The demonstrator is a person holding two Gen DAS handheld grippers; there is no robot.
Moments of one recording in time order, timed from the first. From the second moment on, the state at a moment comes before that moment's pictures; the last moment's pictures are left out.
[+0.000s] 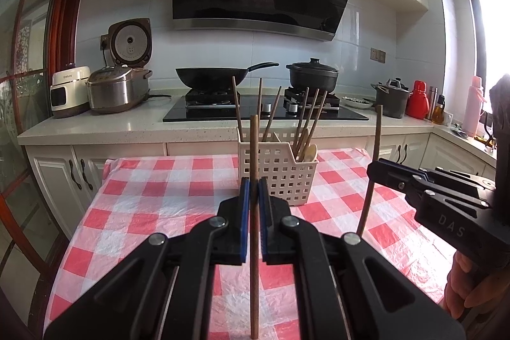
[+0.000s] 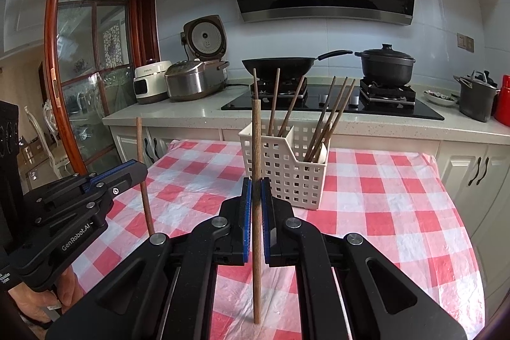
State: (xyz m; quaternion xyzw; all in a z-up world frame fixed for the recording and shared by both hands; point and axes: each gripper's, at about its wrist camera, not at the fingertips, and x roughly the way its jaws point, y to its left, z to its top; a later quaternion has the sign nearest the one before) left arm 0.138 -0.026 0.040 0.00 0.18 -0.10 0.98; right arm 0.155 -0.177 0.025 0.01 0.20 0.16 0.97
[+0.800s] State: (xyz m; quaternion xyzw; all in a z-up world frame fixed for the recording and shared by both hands) left arm 0.180 -0.050 0.082 0.03 0.16 -0.12 0.98; right arm 0.189 -0.196 0.065 0.02 0.16 0.16 0.97
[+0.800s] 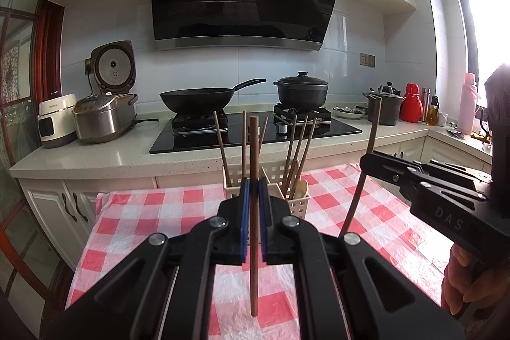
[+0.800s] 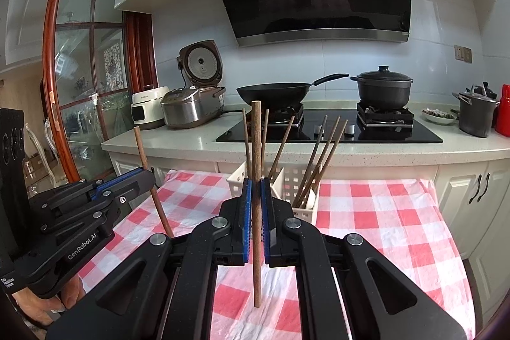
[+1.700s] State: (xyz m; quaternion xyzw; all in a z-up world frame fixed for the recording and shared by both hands) left arm 0.288 -0.072 0.206 0.05 0.08 -0.12 0.99; right arm 0.287 -0.219 0.136 0.04 0.11 0.13 0.98
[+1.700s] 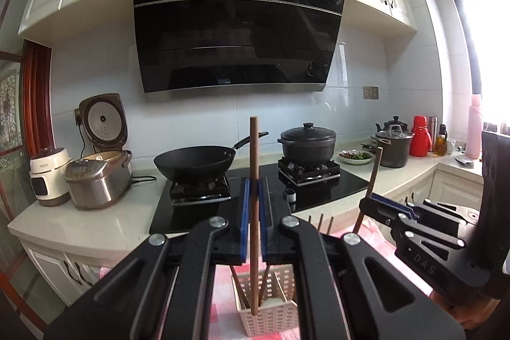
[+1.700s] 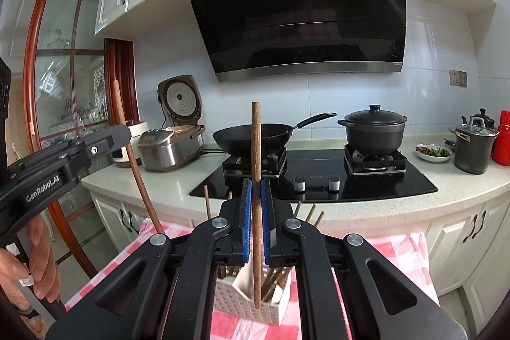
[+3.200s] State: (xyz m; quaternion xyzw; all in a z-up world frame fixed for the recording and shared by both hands) left arm 0.329 -0.020 0.086 0.01 0.17 -0.03 0.98; right arm 0.320 -0.225 0.054 0.09 0.20 0.09 0.97
